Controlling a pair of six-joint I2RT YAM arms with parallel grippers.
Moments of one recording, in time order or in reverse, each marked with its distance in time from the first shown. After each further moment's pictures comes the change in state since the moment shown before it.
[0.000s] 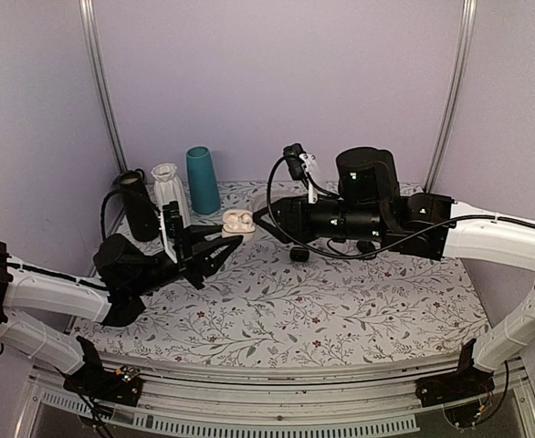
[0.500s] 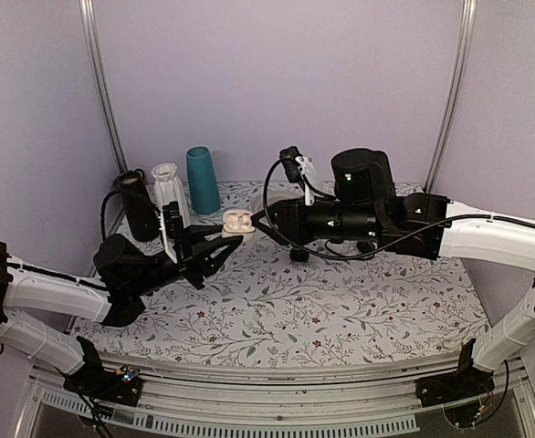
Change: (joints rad) left arm 0.000 0.000 0.000 0.000 0.000 0.006; right arm 0.000 0.016 0.007 -0.008 -0.011 -0.009
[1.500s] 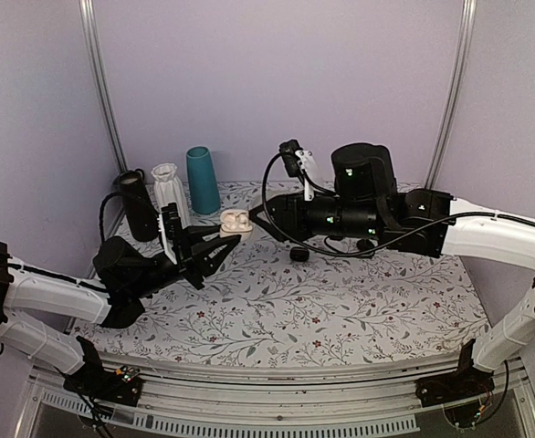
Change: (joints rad) left arm 0.000 0.000 -0.019 0.014 -0.041 0.014; right arm 0.023 0.002 0.036 -0.029 0.060 -0.013
